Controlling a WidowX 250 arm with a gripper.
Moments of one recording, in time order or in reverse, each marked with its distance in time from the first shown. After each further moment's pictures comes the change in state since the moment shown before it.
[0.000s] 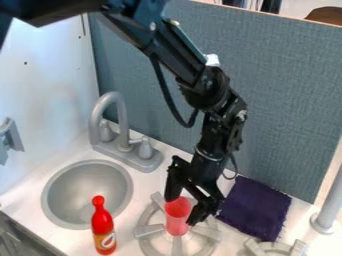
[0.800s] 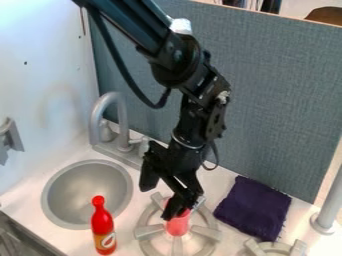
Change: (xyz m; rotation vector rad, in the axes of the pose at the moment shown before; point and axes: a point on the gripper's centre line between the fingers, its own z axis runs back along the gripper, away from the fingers) arm -0.057 0.008 0.032 0.054 -0.014 -0.014
